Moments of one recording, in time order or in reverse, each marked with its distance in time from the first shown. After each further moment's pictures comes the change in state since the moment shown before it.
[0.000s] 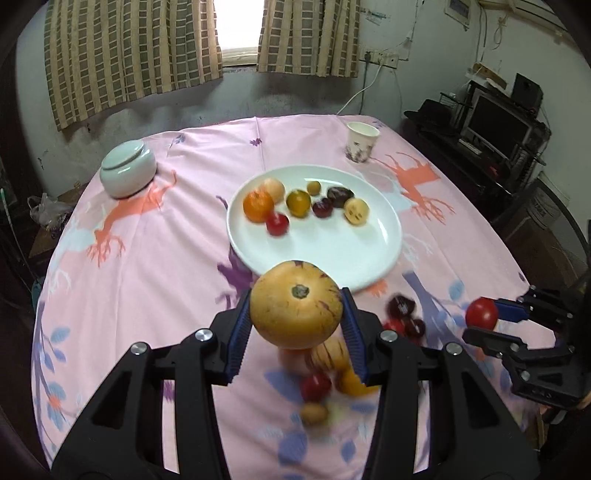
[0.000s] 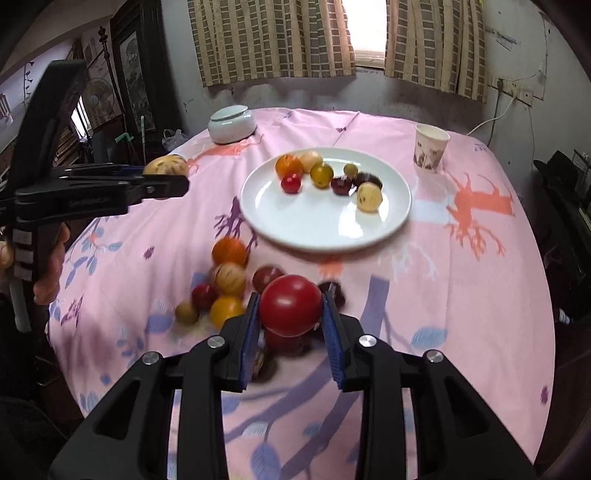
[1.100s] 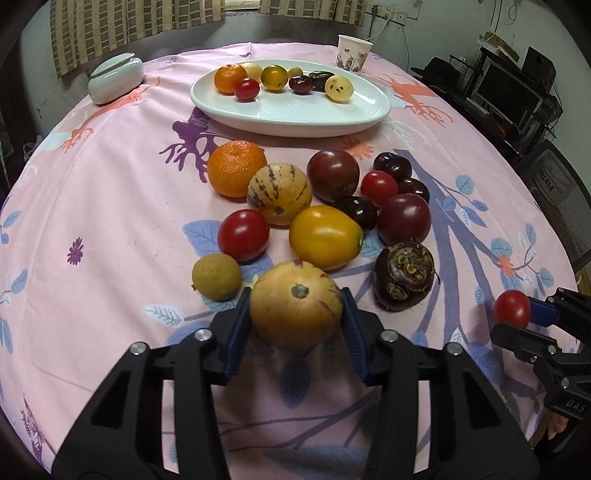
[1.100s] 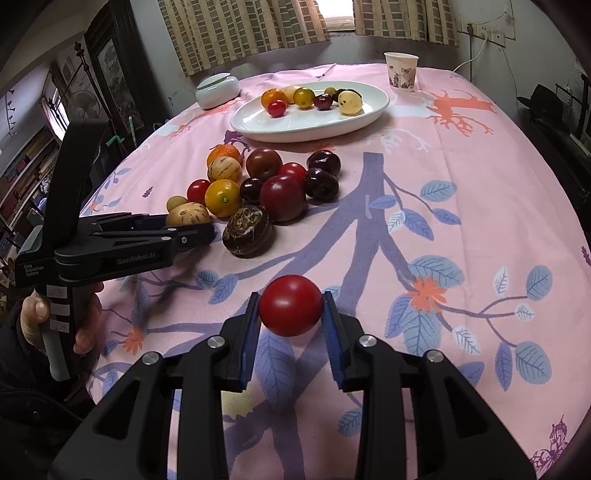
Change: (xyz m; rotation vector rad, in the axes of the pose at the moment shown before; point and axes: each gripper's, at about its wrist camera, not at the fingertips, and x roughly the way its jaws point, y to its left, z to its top) left arm 0.048 -0.052 -0.144 -0.060 0.130 -0.004; right arm -0.004 0.004 -0.131 0.140 0.057 0.023
